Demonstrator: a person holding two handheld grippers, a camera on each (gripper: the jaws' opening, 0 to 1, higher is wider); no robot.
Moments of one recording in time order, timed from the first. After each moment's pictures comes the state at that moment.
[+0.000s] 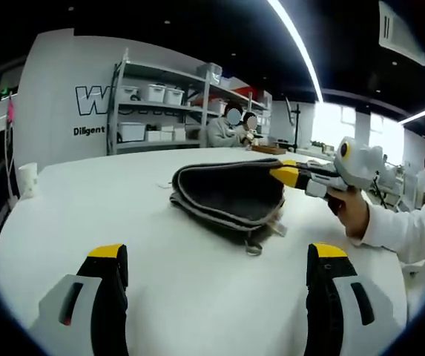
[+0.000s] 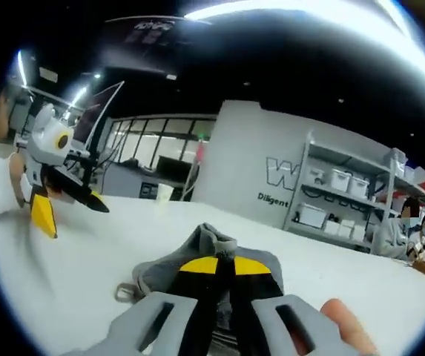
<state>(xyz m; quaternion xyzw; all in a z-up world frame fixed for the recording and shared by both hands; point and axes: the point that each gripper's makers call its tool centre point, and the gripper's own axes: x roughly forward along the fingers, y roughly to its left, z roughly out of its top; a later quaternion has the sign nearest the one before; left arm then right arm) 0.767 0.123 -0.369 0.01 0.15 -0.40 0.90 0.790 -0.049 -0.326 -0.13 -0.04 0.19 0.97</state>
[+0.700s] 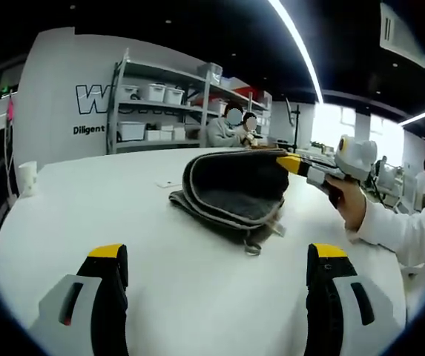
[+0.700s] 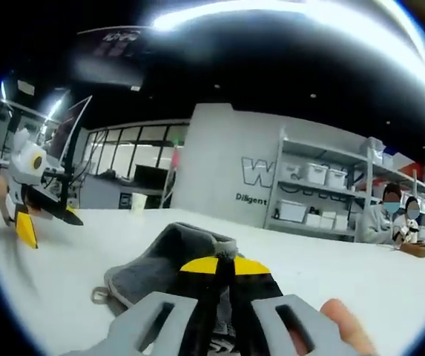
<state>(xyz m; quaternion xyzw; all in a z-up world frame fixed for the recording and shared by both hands) 0.762 0.120 -0.370 0.01 0.15 -0.40 0.90 0.796 -0.097 -0.312 -0.09 -0.04 0.13 0.99</state>
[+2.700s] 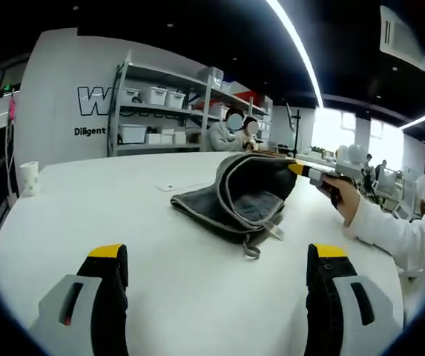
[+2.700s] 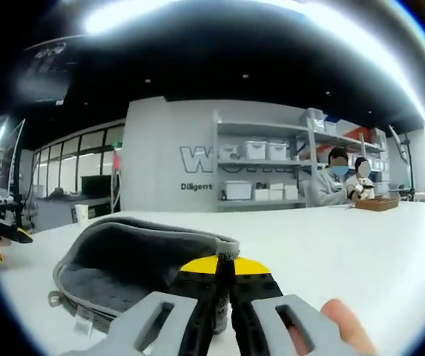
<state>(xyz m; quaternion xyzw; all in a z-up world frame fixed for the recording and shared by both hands) 0.764 0.124 -0.365 0.00 0.14 -0.40 0.90 0.798 -0.215 -0.326 0.01 -0.01 -0.03 1.00</state>
